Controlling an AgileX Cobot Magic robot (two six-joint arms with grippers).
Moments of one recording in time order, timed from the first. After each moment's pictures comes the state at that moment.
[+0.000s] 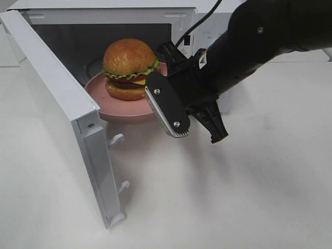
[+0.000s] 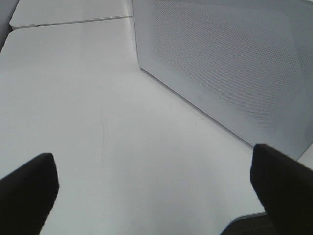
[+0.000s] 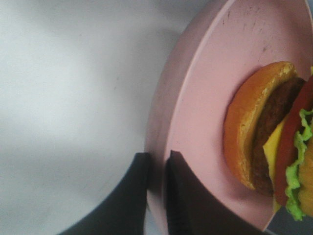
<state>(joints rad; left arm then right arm) 0.02 0.00 -0.52 -0.14 1.09 0.16 0.64 1.70 -1.05 0.15 0.31 -1.63</state>
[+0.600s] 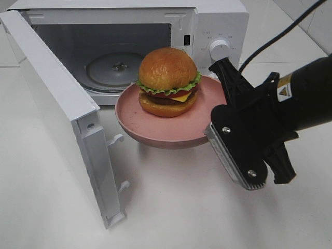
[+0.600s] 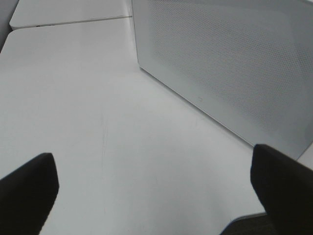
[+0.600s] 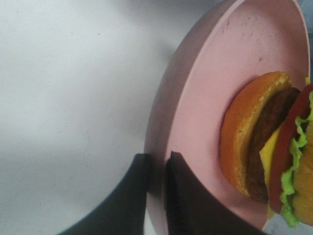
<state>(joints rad) 0.02 0.00 -0.52 -0.14 1.09 0.16 0.63 1.33 -0.70 0.15 0.28 -1.63</state>
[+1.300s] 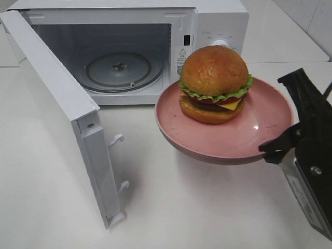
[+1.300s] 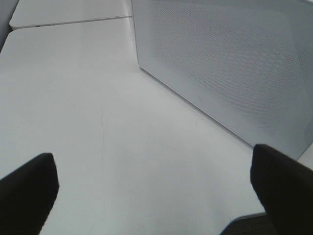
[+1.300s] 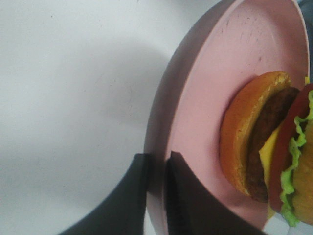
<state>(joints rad) 0.02 0.00 -0.52 -0.14 1.09 0.16 0.63 0.95 -0.49 -0.08 0.41 -1.37</state>
